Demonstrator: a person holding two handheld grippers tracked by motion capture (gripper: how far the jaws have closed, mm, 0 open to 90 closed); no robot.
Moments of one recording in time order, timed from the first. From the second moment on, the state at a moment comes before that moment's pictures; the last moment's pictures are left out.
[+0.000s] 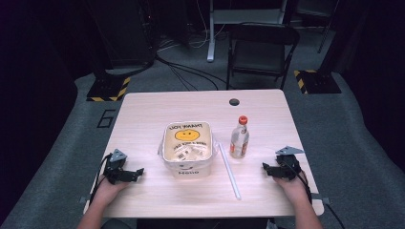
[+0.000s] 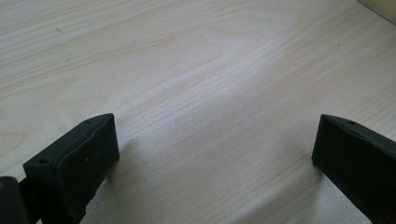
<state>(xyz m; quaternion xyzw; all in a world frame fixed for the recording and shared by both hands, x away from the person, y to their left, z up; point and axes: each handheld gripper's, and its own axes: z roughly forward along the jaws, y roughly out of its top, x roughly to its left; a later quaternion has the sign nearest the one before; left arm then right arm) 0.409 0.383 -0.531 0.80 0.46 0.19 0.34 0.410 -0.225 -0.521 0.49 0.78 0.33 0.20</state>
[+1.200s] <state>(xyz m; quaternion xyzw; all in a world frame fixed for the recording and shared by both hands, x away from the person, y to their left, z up) 0.410 0.382 -0.532 0.80 0.46 0.19 0.34 0.415 -0.205 -0.422 0.44 0.79 0.37 0.20</state>
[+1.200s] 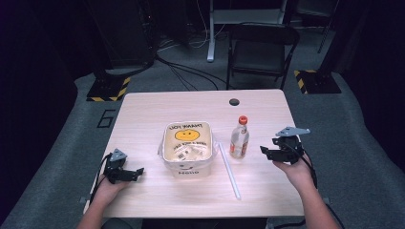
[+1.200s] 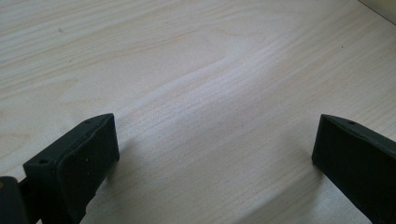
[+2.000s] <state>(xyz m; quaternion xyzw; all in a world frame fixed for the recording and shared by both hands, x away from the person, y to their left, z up) 0.410 0.382 -0.532 0.80 0.46 0.19 0.34 0.423 -0.189 -0.369 0.41 0.79 0.41 0.17</state>
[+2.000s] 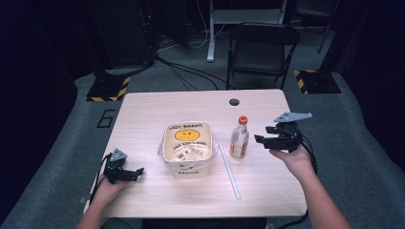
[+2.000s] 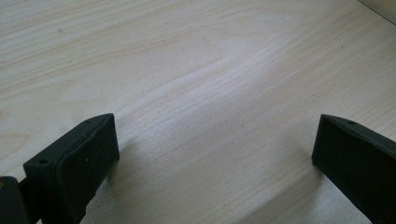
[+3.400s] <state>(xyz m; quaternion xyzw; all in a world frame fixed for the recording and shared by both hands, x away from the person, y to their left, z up) 0.411 0.382 -0.532 0.80 0.46 0.19 0.34 0.446 -0.153 -0.338 0.39 0.79 0.45 0.17</state>
